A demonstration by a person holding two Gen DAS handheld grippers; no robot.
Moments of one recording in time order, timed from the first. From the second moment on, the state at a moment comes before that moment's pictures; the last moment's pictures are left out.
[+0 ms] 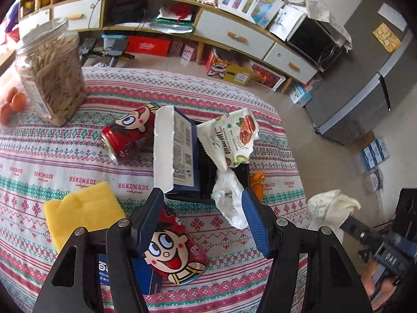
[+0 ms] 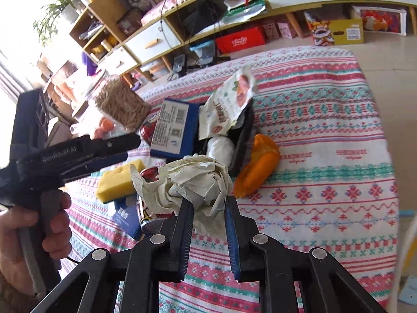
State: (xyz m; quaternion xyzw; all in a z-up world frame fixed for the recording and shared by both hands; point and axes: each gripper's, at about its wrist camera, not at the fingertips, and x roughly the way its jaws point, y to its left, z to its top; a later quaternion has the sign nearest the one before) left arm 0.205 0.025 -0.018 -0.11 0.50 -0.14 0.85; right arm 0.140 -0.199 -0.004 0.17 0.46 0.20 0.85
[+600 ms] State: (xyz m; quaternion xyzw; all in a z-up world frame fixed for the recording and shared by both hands) left arm 0.218 -0.038 -0.062 -0.05 0.52 -0.13 0.84; right arm 0.138 -0.287 0.007 0.22 0.44 0.12 0.86
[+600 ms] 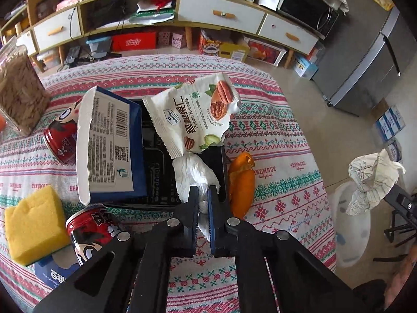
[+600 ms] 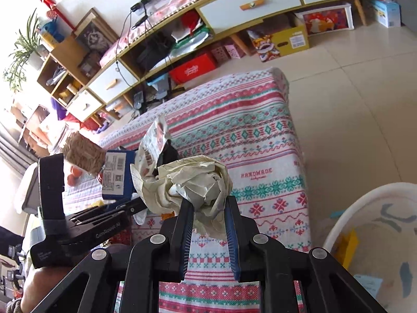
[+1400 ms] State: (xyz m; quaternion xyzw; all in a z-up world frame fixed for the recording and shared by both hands) left arm 0.133 -0.148 -0.006 -0.15 0.47 -0.33 0.81; right arm 0.091 -0.410 0.028 0.27 0.42 0.01 0.87
